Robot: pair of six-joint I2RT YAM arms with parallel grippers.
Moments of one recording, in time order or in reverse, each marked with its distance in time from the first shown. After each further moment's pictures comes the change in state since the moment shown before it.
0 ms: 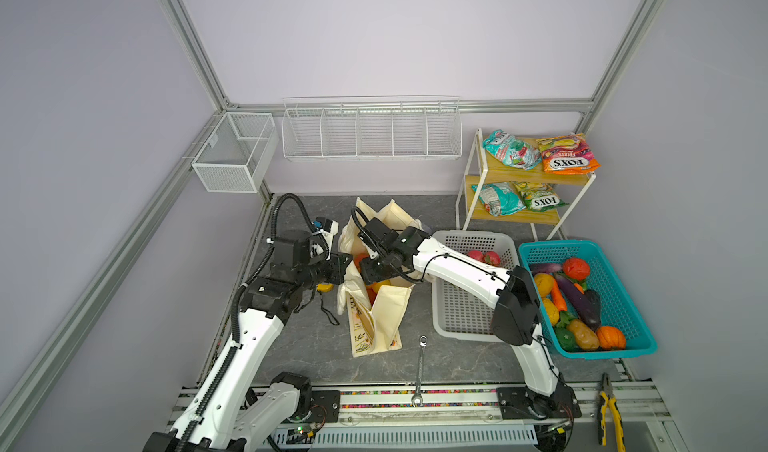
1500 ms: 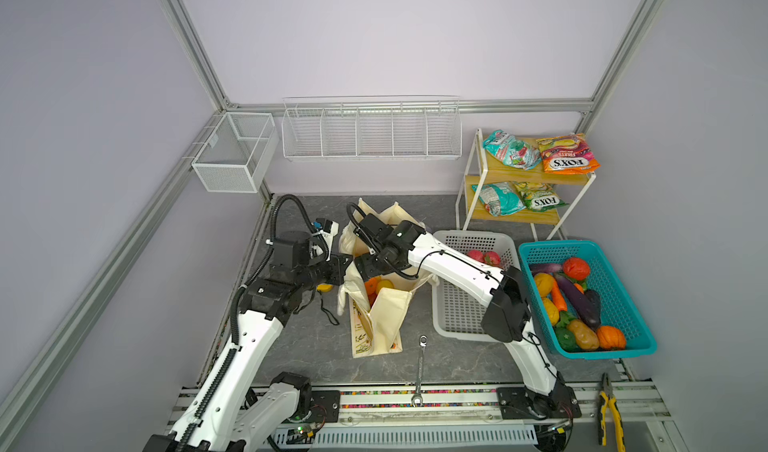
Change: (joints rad) left arm -0.001 -0.009 -0.006 0.000 0.006 0.000; right arm 0.001 0.031 0.177 -0.172 0.140 -0.021
